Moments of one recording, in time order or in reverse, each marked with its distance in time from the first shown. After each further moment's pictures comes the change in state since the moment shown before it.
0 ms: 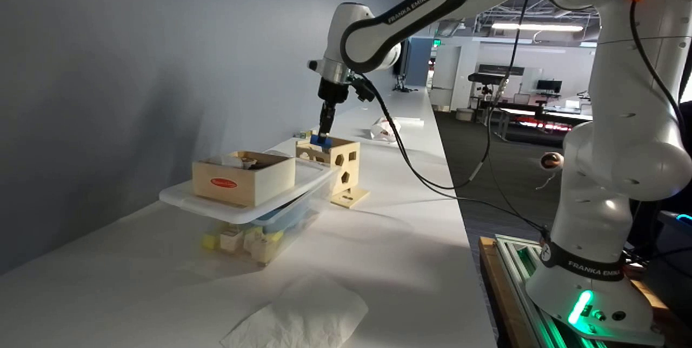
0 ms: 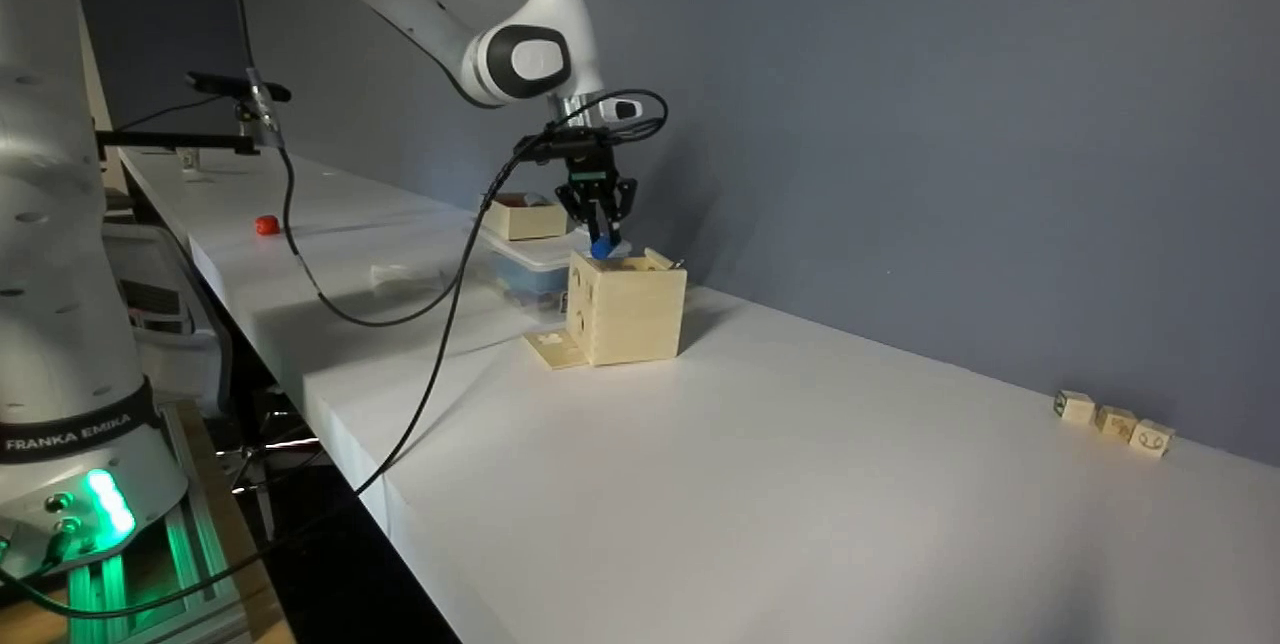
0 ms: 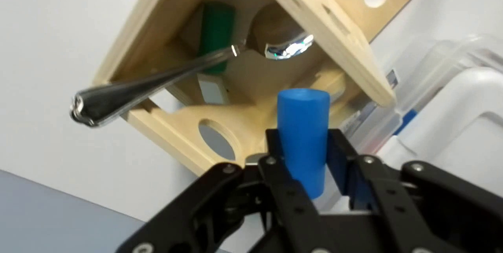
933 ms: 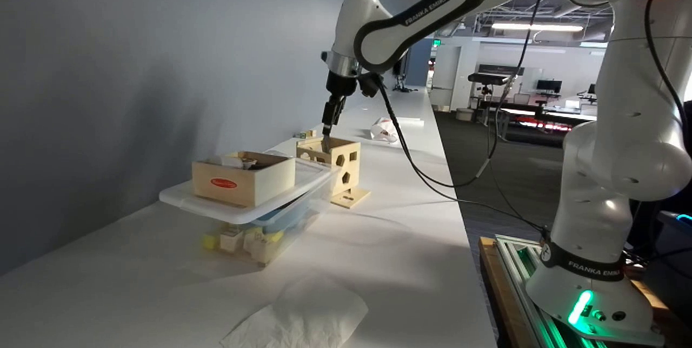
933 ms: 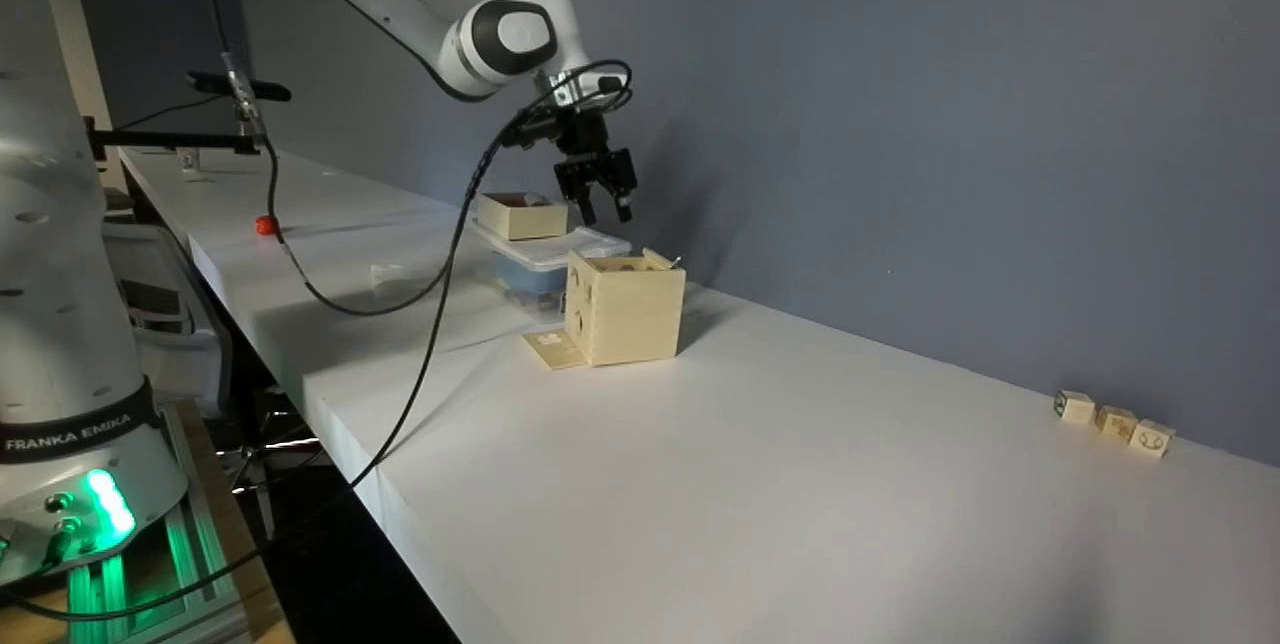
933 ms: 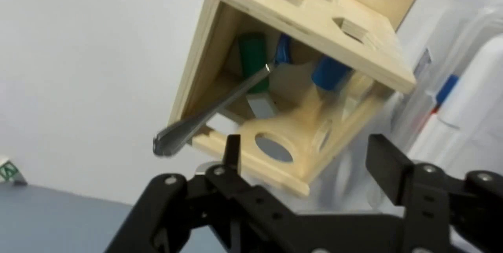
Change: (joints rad) arm 0.002 -0.089 -0.003 -0.052 -0.175 0.015 0.386
